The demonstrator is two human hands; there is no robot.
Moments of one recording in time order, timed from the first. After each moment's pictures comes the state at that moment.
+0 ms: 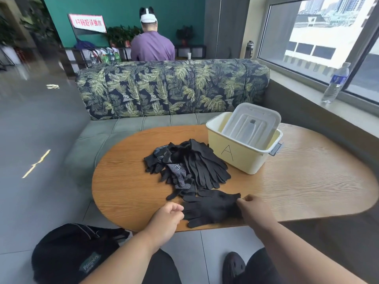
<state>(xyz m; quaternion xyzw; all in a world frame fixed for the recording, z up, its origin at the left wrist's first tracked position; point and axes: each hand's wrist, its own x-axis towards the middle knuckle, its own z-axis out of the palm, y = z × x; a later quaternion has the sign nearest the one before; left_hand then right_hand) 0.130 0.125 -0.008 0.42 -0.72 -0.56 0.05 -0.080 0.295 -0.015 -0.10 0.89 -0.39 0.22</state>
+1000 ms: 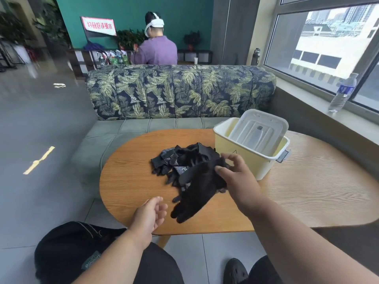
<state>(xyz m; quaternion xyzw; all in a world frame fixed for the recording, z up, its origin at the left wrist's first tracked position) 0.154 0.081 -0.015 0.50 -0.45 -0.70 0.23 -0.035 0.237 0.092 -0.25 0.64 -0.66 0.29</state>
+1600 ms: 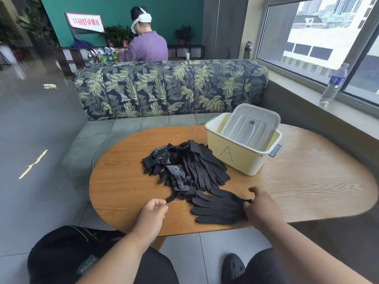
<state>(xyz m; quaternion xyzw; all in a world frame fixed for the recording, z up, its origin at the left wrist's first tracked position) 0.139 0.096 -0.021 0.46 -0.66 -0.57 0.15 -0.105 0.302 -0.016 -0.18 0.95 -0.23 0.13</state>
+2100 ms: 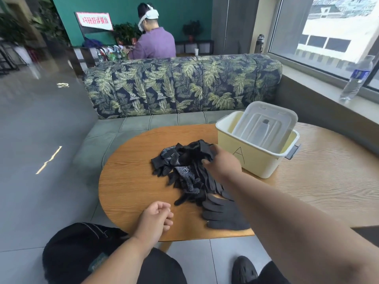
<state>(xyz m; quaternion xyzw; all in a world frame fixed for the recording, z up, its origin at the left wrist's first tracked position) 0.146 0.080 -0.024 0.46 -0.63 -0.59 0.18 -0.107 0.136 0.044 -0.36 0.90 -0.25 0.07</state>
